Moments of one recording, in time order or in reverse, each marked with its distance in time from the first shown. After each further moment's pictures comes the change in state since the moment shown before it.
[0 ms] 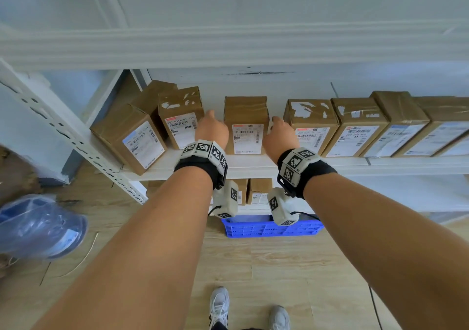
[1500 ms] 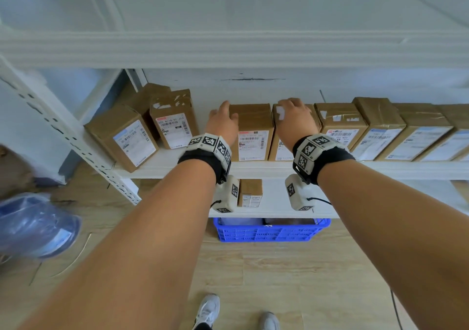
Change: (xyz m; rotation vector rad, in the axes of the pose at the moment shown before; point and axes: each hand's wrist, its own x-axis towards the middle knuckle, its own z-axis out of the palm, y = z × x) left_hand -0.029 0.041 0.018 0.027 -0.083 0.147; right_hand 0.001 0.025 -0.073 -0.184 0.110 -0.208
